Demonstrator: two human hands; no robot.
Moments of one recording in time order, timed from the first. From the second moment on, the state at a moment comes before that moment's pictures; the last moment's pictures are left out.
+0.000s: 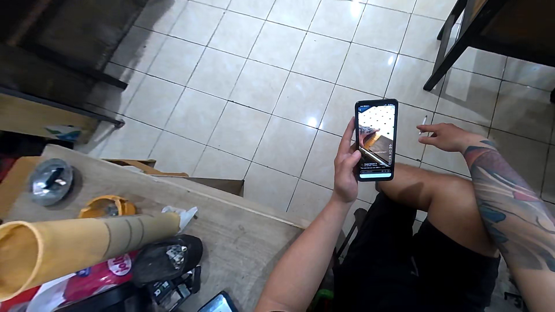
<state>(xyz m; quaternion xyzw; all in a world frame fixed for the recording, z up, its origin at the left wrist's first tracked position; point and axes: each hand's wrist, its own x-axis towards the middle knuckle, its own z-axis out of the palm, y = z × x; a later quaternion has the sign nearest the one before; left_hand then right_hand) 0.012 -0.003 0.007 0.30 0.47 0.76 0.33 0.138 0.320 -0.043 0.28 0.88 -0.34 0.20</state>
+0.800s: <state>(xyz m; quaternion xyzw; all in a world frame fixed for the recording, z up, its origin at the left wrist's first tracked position) 0.016 0.003 0.016 0.28 0.54 0.74 0.29 0.137 0.322 -0.044 0.27 0.88 -0.33 0.21</state>
